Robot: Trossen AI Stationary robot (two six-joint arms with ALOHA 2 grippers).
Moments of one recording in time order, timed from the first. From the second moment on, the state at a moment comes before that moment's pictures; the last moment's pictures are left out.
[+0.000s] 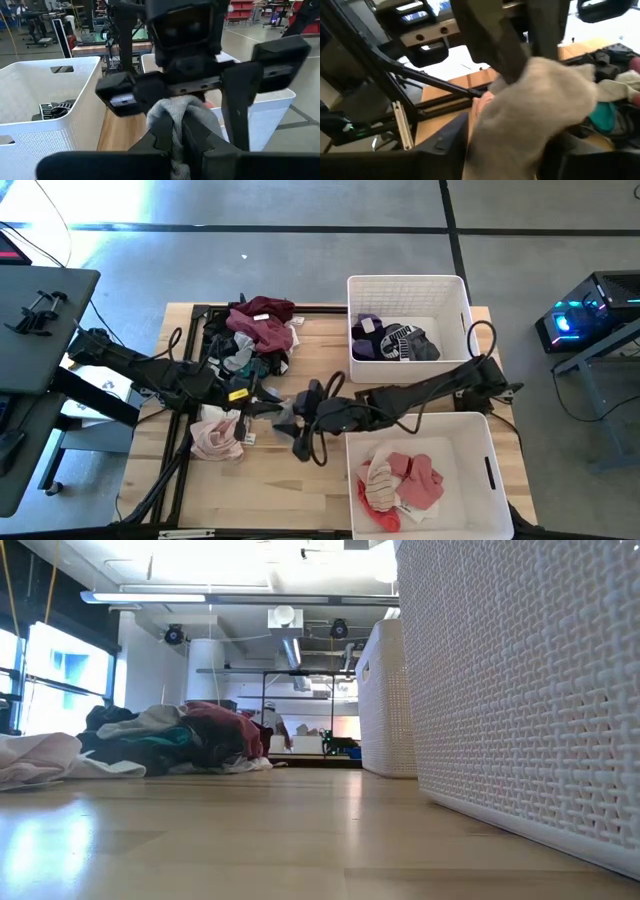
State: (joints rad) left arm -0.35 1.01 0.86 0.01 -0.24 0.00; right arm 0.31 1.91 1.77 -0.21 0.35 0.38
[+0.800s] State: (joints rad) left arm -0.35 1.01 0.86 -0.23 -0.28 -0.24; right arm 0.23 1.48 1.77 -1.05 0.93 0.80
